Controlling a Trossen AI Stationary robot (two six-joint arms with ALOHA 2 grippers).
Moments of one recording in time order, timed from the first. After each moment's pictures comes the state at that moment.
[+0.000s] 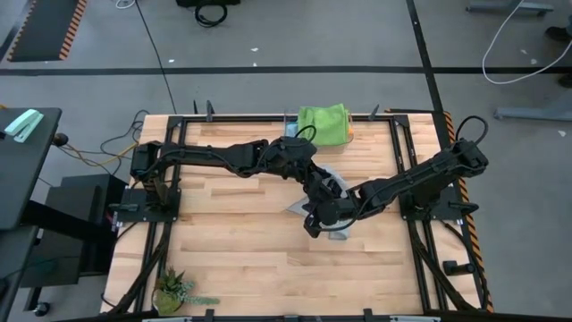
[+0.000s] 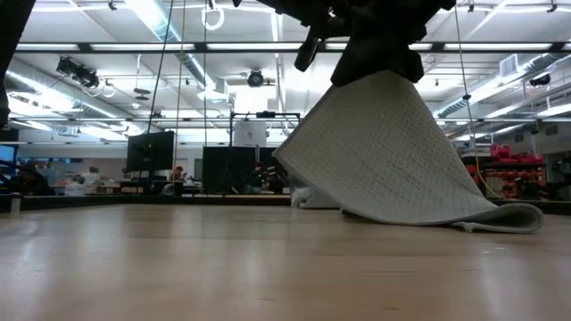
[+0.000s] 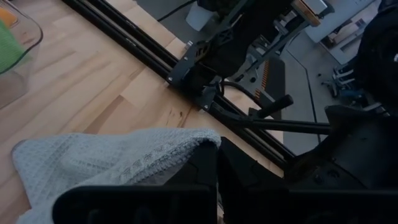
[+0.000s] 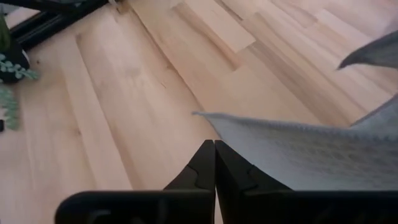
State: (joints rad) left arm 0.05 1.83 1.55 -0.11 0.03 -0.66; right arm 0.32 1.54 1.10 -0.43 0.45 0.79
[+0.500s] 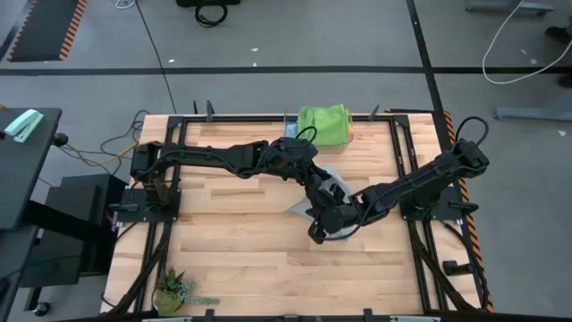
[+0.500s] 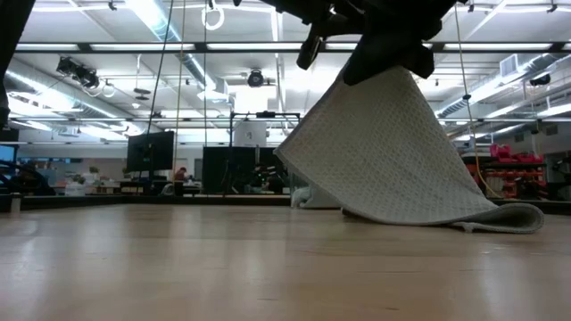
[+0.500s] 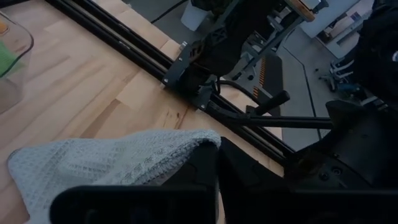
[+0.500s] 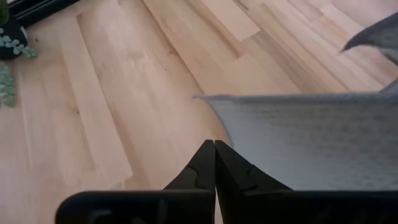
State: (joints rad) left arm 0.05 1.83 1.55 -0.10 0.04 -0.62; right arm 0.38 1.54 1.10 -0.48 0.47 0.78
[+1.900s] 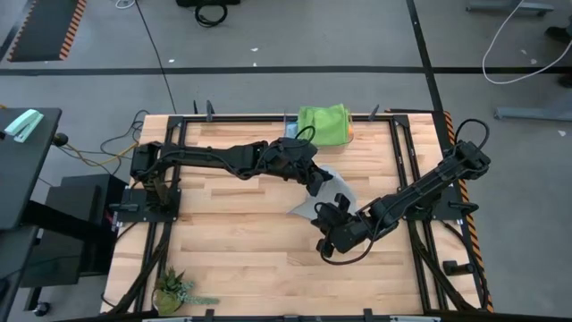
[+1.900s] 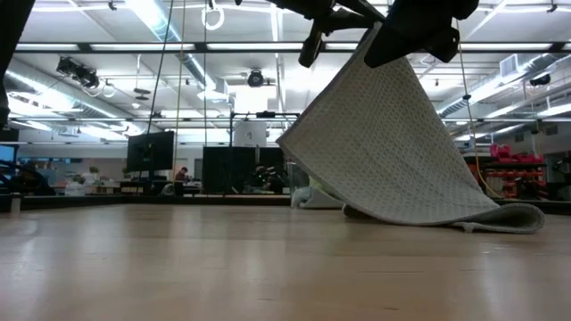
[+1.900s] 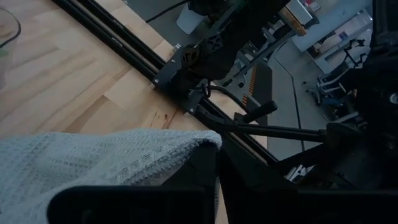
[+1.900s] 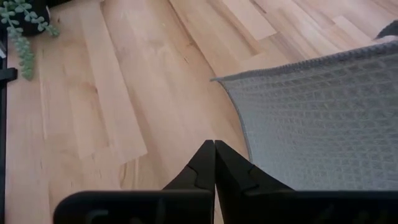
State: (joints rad) left arm 0.04 1.83 1.55 -0.07 0.05 -0.72; right arm 0.51 1.54 1.10 -0.51 0.57 0.79
